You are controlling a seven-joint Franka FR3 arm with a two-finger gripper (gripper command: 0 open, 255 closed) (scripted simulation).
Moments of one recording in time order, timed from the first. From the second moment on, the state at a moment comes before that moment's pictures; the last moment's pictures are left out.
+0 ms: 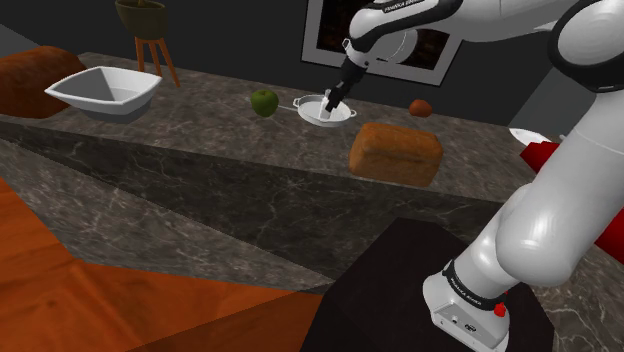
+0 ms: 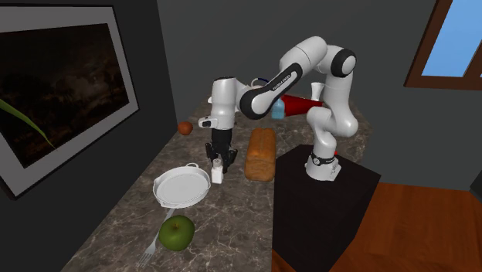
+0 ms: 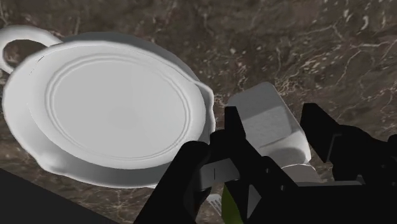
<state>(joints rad) 0.05 0.09 -0.30 -1.99 0.30 2.25 -0.67</state>
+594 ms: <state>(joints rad) 0.05 0.05 -0.31 -1.91 0.27 2.14 -0.64</state>
